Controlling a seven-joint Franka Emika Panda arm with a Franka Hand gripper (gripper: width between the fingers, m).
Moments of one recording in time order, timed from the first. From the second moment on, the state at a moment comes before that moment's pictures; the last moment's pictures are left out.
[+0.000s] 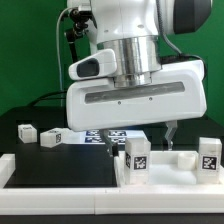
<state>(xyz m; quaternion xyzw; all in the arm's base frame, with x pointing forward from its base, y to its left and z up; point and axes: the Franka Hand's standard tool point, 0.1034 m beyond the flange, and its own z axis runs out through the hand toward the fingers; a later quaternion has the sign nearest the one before) 0.616 0.011 0.069 -1.00 0.03 -0.04 0.06</state>
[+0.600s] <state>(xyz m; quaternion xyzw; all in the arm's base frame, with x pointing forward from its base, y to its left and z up) 0.615 0.005 0.068 -0.99 0.15 -0.03 0.07</state>
